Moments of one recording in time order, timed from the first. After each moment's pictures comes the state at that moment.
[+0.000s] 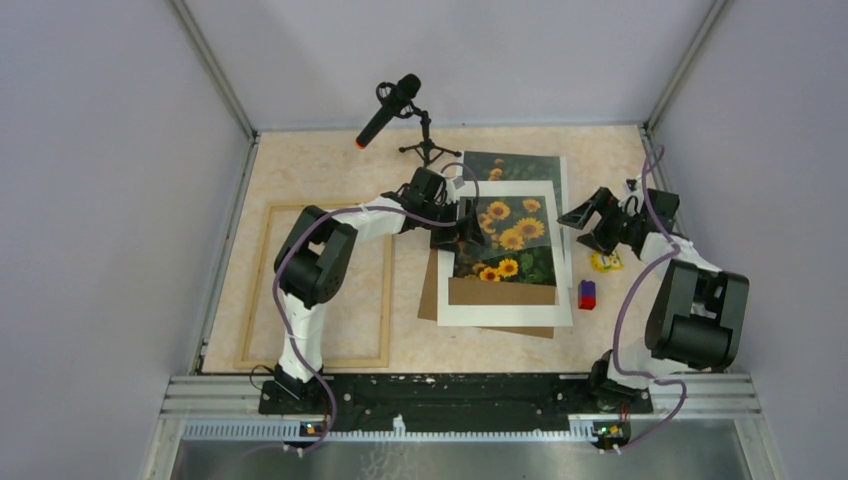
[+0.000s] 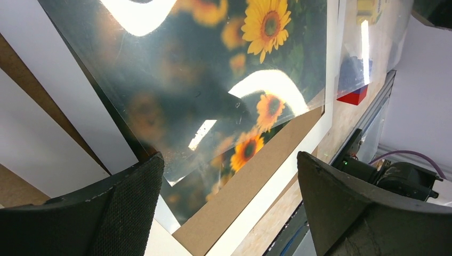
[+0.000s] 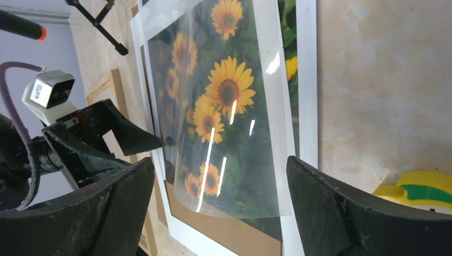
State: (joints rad) left arm -0.58 2.07 1.39 -0.18 0.60 -0.59; right arm -0.29 1.54 0.79 -0.07 -0.74 0.48
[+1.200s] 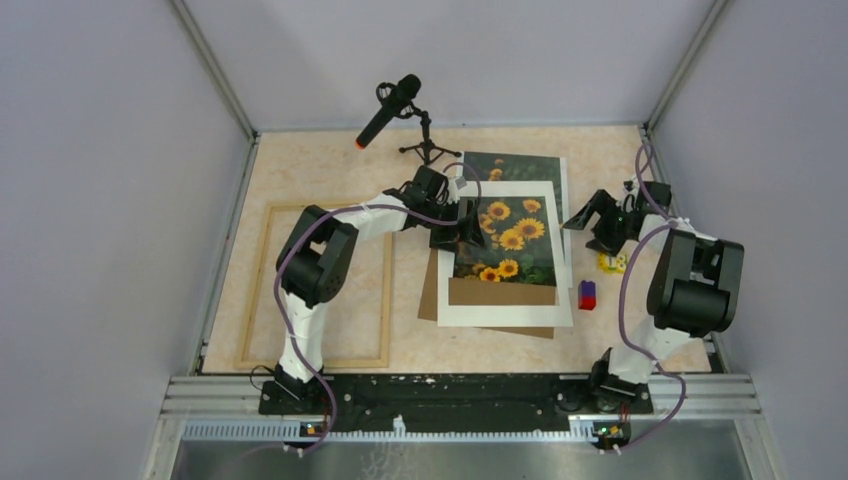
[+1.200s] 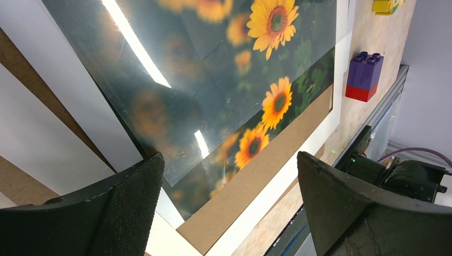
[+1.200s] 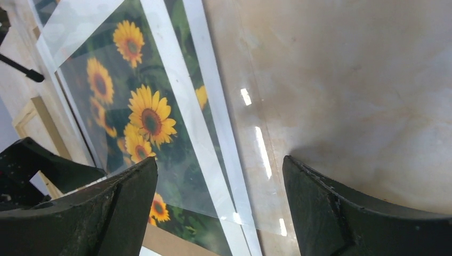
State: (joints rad) left arm -0.58 2.08 1.43 -0.26 0.59 -0.55; right arm -0.29 1.69 0.92 -0.22 -0.51 0.39
